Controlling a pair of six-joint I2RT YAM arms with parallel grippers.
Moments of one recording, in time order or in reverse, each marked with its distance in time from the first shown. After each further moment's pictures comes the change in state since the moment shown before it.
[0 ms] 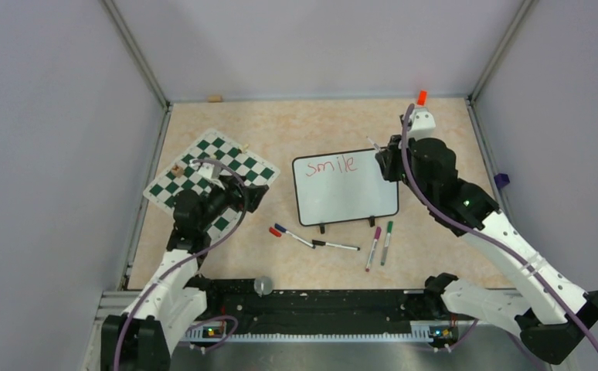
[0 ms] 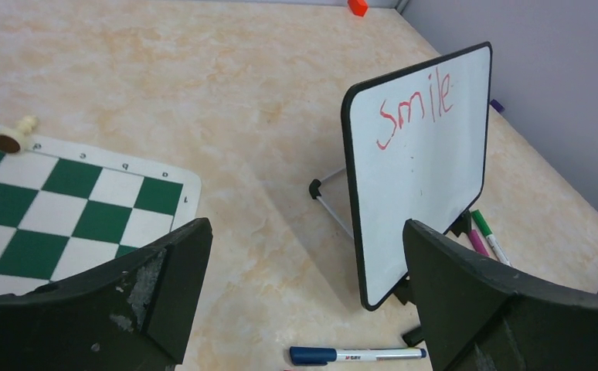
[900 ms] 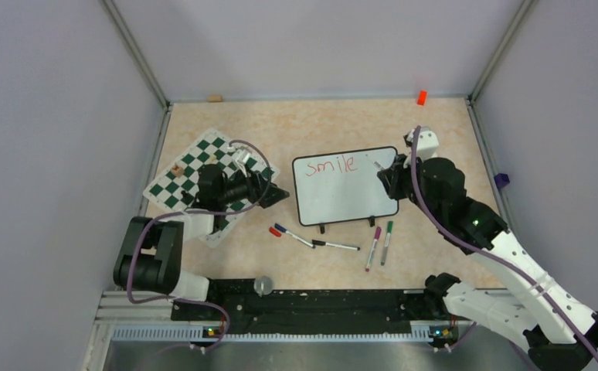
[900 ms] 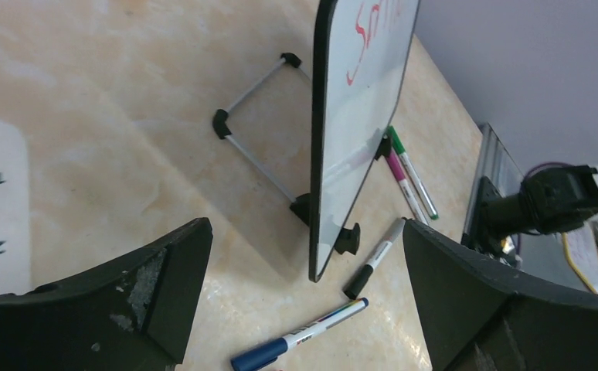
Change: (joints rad) left arm -0.032 0.602 0.136 0.244 0.314 -0.137; right arm 0.000 -0.156 -0.157 -0.014 -0.084 -0.006
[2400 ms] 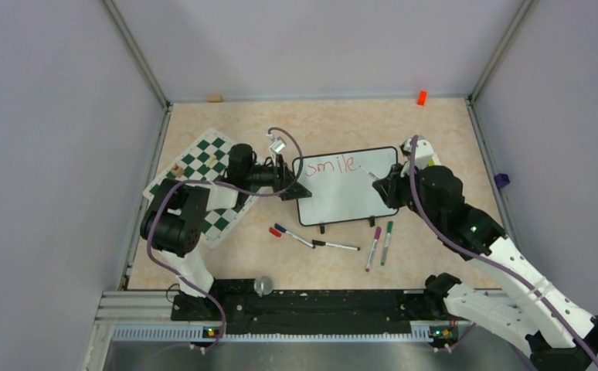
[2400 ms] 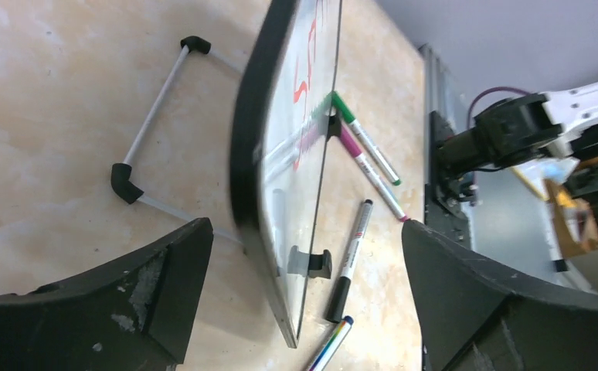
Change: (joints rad) left arm -0.160 0.389 0.314 0.039 0.273 -0.009; right arm 0.000 -0.039 -0.080 0.026 -0.105 0.013
